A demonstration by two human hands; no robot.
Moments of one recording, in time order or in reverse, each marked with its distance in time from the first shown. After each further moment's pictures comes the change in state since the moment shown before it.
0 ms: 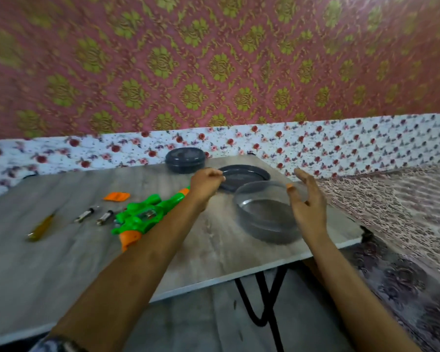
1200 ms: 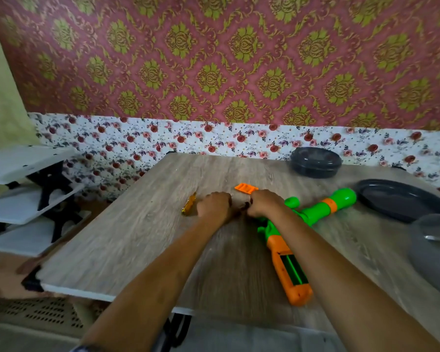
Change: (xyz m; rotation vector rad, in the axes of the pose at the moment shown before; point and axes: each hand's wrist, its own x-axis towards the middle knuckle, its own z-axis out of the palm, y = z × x) left_hand 0.002 -0.131 -0.254 1.095 0.149 -0.212; right_hand -0.052 -0.120 0.345 -0.868 -1.050 -0.198
